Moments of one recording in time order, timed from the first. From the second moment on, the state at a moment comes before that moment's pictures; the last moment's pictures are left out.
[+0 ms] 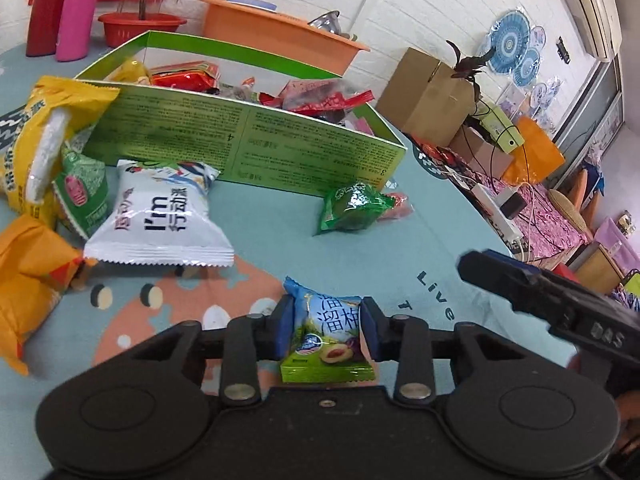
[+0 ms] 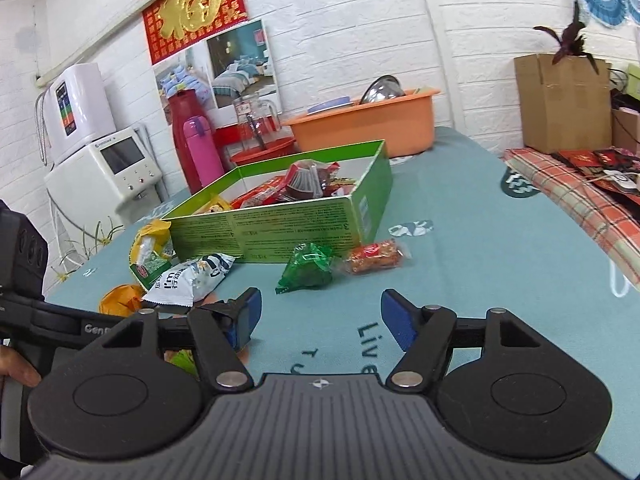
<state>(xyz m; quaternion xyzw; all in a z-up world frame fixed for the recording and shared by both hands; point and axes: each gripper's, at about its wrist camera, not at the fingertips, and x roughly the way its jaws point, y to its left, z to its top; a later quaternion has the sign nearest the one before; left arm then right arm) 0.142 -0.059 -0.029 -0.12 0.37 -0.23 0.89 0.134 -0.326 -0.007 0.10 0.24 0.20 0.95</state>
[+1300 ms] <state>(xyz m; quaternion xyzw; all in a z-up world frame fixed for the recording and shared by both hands) 0.129 -0.053 -0.034 -0.13 0.36 -0.24 0.89 0.138 -0.304 -0.028 0.11 0.30 0.21 0.93</state>
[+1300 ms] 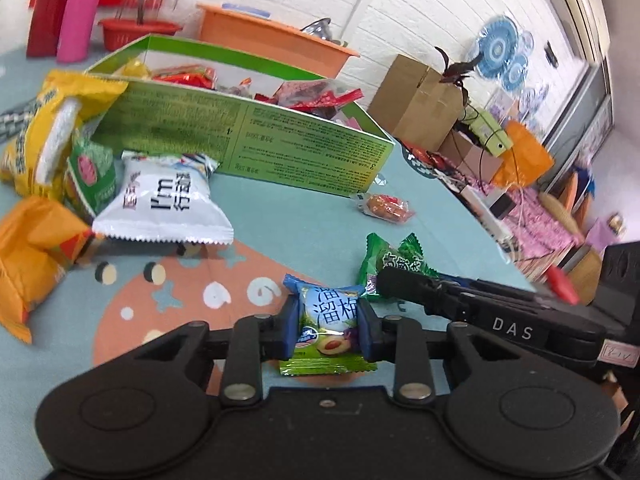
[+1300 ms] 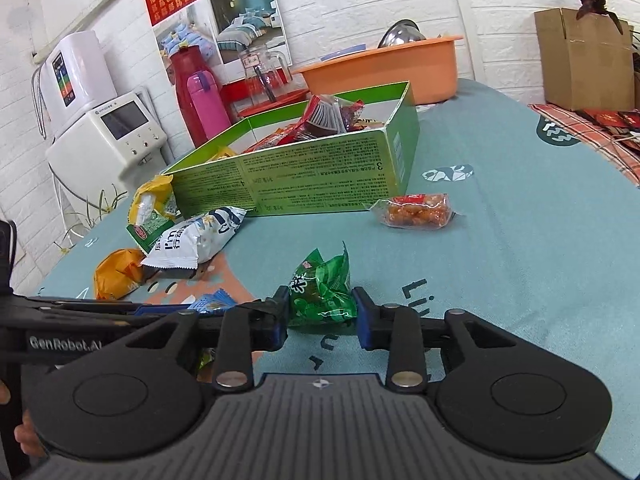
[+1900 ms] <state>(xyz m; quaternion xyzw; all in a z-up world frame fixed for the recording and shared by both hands) 0.193 -0.001 0.076 -0.19 0.23 -0.23 0.92 0.196 -0.272 0.061 0.12 0.18 0.26 0.94</state>
